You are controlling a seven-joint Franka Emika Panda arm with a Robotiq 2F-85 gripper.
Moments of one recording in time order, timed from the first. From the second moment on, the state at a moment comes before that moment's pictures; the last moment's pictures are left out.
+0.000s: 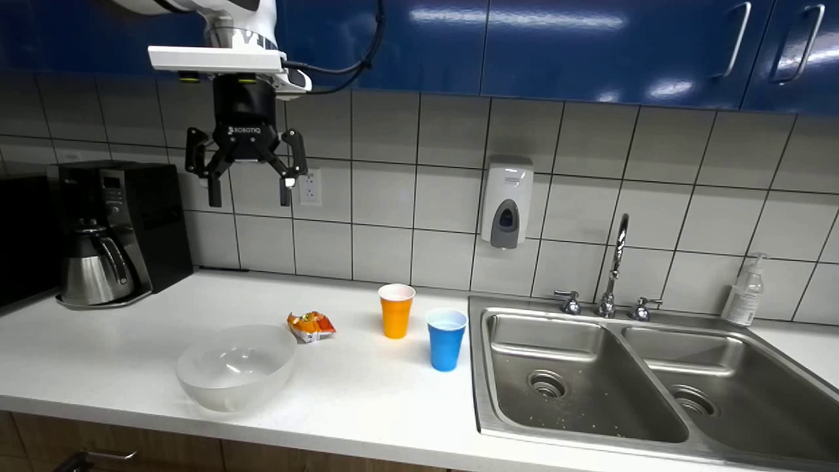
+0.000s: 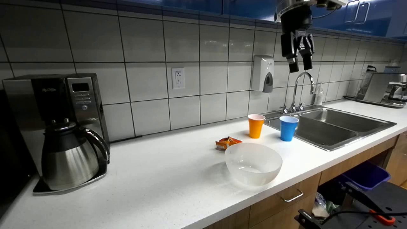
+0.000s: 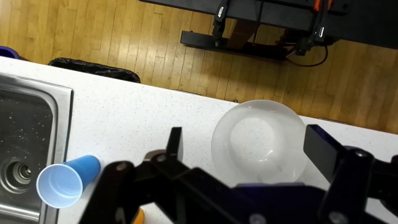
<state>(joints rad) -0.01 -0.33 -0.10 -2.32 -0.17 1.77 -0.31</state>
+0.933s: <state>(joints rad) -0.01 -0.01 -0.09 -2.36 -0.18 2.16 -0.24</state>
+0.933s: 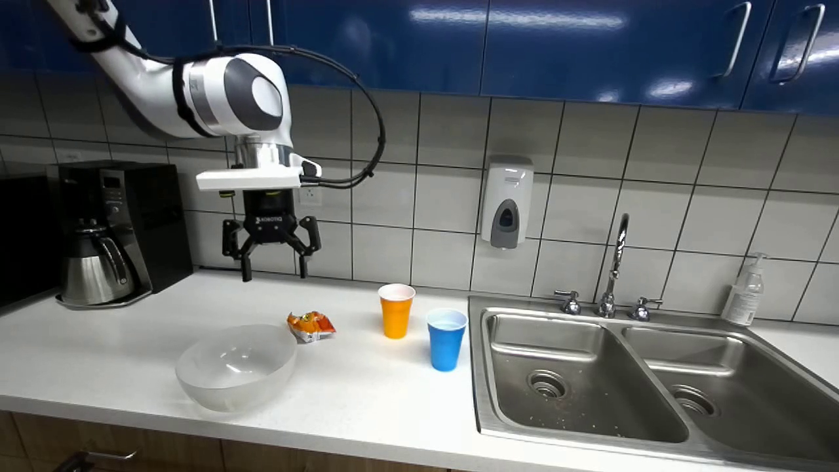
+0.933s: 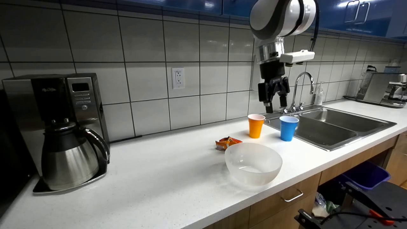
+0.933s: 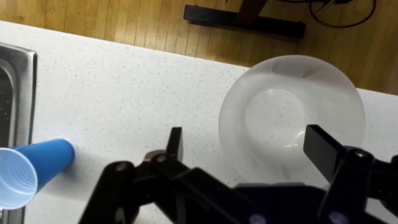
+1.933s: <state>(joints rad) 0.01 0.36 -0.06 -2.13 -0.19 2.42 0.06</state>
